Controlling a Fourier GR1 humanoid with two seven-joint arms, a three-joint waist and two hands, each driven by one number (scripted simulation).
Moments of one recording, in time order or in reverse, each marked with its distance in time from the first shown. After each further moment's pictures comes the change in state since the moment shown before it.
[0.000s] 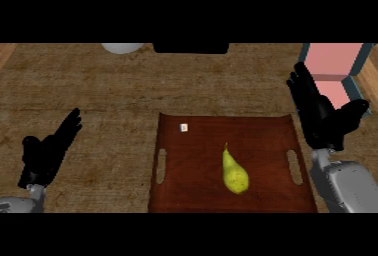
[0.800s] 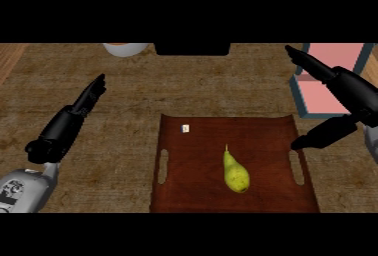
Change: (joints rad) left arm -0.177 -0.008 -0.066 -0.141 -0.114 -0.078 -0.145; right arm -0.189 -0.370 0.086 0.018 0.107 0.516 -0.111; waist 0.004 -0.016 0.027
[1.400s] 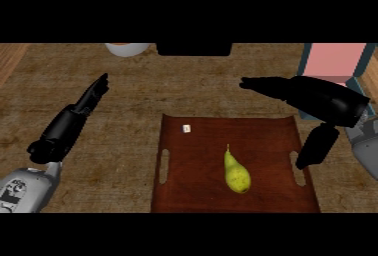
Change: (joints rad) left arm -0.006 -0.020 0.009 -0.003 -0.023 -0.022 -0.001; right arm -0.169 -0.067 0.229 -0.071 0.205 0.300 0.068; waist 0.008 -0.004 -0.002
